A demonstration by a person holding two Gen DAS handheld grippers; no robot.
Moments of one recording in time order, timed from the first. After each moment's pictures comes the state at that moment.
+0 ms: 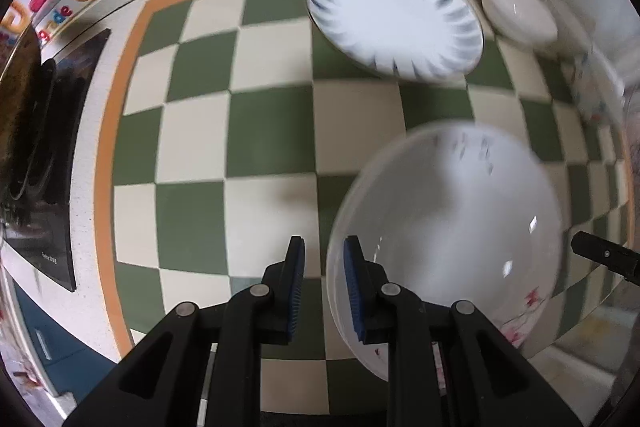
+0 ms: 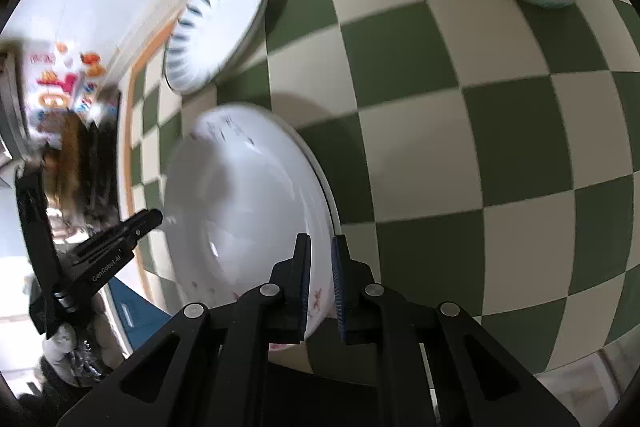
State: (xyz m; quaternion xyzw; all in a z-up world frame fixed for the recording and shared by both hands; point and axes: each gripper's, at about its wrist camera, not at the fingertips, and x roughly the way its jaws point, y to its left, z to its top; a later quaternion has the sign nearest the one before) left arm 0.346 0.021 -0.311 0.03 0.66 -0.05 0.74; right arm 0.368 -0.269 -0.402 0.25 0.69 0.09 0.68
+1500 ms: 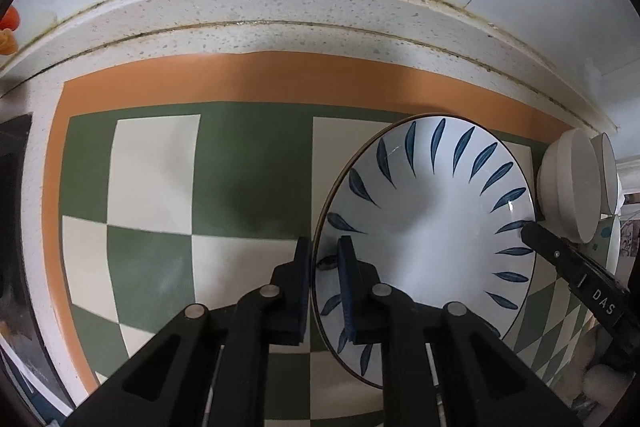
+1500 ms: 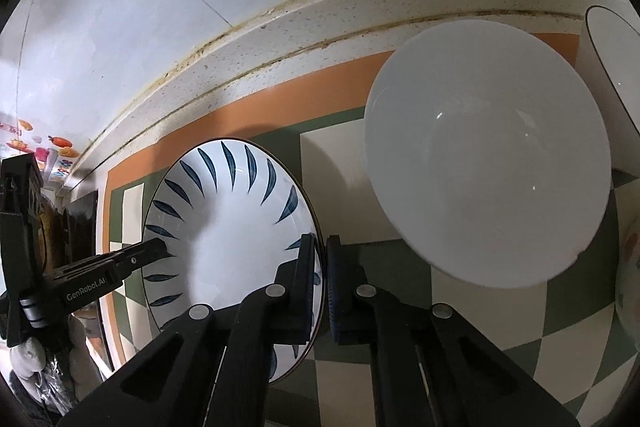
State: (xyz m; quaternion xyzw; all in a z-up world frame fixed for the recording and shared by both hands) left arm 0.540 0.015 -0.364 -0.03 0.67 -0.08 0.73; right arm 0.583 -0.217 -0.441 0.20 0.62 0.07 0.75
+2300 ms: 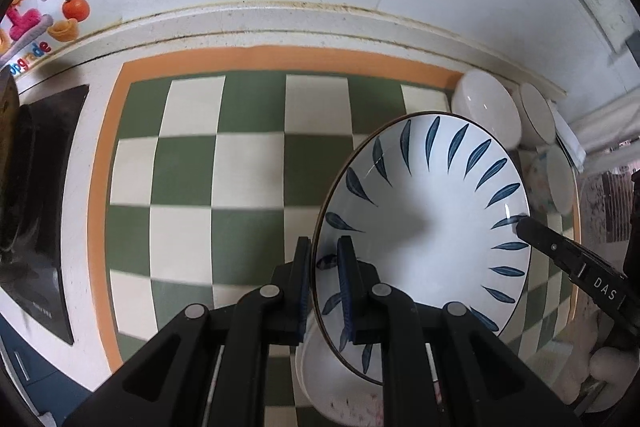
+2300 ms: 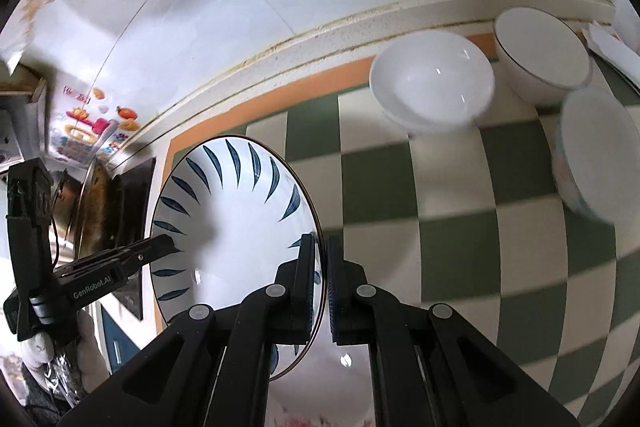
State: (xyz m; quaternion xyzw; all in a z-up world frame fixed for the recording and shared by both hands) left arm 0.427 0.019 -0.271 -0.03 0.64 -0.10 0.76; right arm 0.463 -0.237 -0.344 0.22 0.59 0.11 0.77
